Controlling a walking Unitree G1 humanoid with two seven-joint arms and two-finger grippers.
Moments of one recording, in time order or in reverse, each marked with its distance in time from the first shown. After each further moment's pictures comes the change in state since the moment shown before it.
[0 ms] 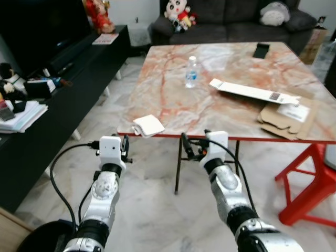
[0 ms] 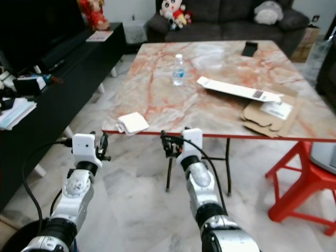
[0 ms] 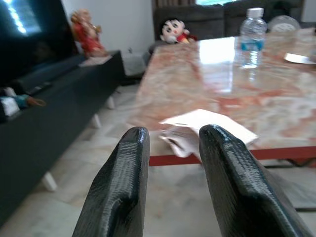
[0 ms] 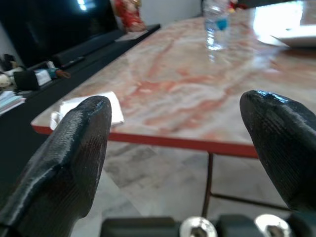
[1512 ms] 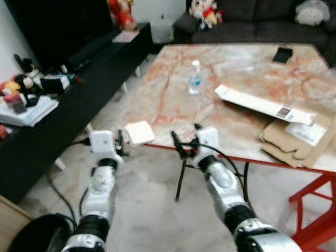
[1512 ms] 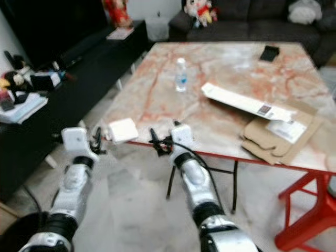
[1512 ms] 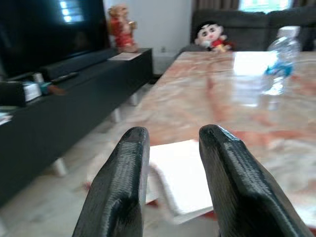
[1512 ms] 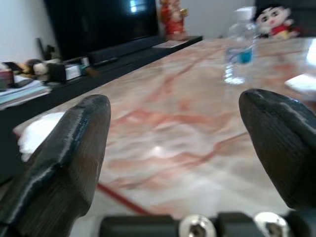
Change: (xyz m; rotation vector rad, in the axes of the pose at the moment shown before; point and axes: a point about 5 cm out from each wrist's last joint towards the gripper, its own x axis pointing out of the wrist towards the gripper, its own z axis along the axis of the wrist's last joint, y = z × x) left arm 0.008 -0.005 0.010 -0.077 -0.013 0.024; right arm 0.002 0.001 0.010 -0.112 -0.047 0.071
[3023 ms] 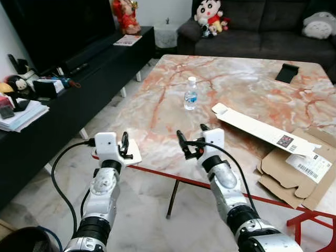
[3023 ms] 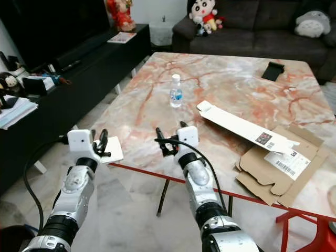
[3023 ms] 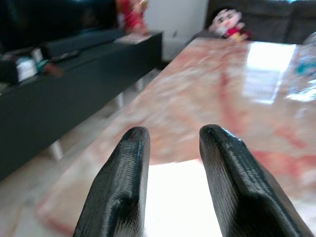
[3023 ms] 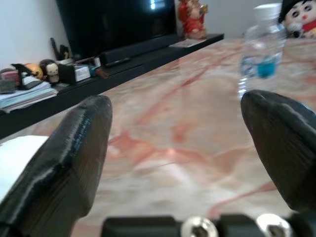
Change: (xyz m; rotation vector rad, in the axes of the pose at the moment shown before) left arm -0.006 0.016 -0.008 -0.042 0.077 0.011; right arm 0.002 0.011 -0.001 0.030 -0.005 0.019
